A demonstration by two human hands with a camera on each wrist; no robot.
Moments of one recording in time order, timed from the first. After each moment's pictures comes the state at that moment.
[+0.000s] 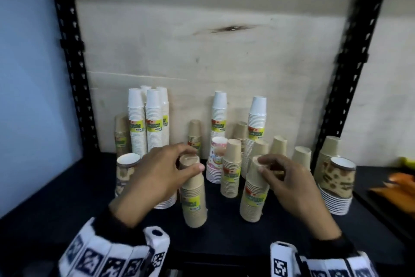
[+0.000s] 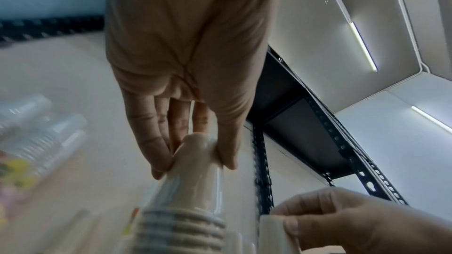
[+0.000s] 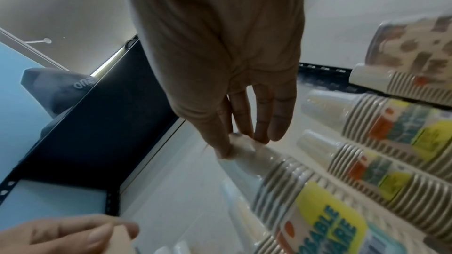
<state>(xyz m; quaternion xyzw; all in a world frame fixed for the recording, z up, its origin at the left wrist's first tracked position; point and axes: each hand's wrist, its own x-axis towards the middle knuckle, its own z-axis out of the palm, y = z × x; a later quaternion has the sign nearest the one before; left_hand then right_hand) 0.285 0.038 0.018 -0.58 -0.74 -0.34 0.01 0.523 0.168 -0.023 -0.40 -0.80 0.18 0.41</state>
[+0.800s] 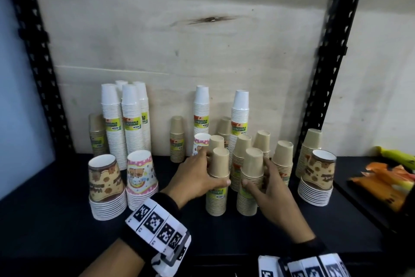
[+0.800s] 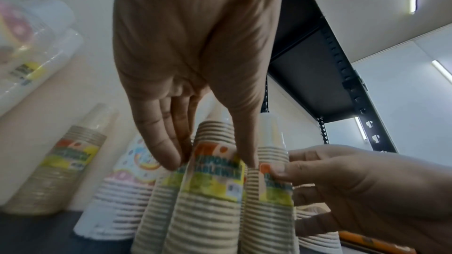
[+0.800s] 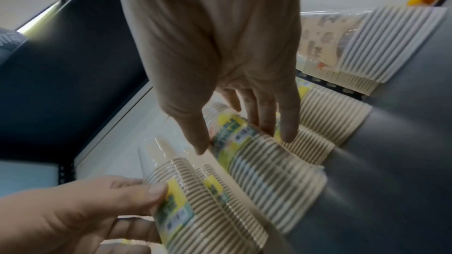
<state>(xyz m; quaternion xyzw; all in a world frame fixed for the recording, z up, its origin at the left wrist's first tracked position) 0.330 0.137 -0.027 -0.63 -0.71 -0.29 -0.12 0.529 0.204 -0.086 -0.40 -0.76 0.29 0.42</state>
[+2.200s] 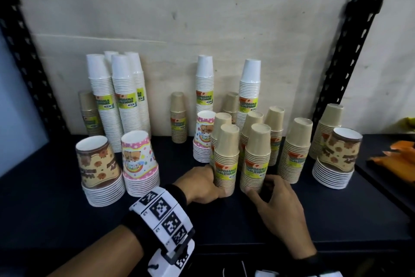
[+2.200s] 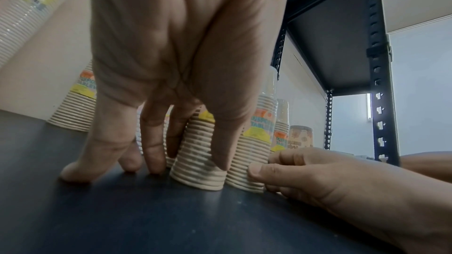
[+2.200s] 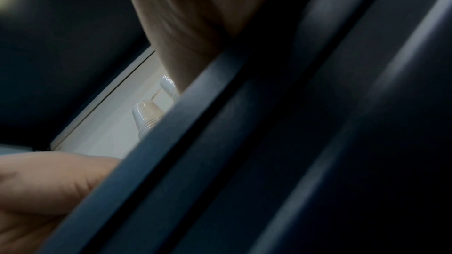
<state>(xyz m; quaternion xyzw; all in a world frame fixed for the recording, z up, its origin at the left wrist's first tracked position) 0.326 0.156 -0.075 -0.60 -0.76 -0.09 -0.25 0.519 0.190 -0.145 -0.57 -0.73 0.19 0.33</state>
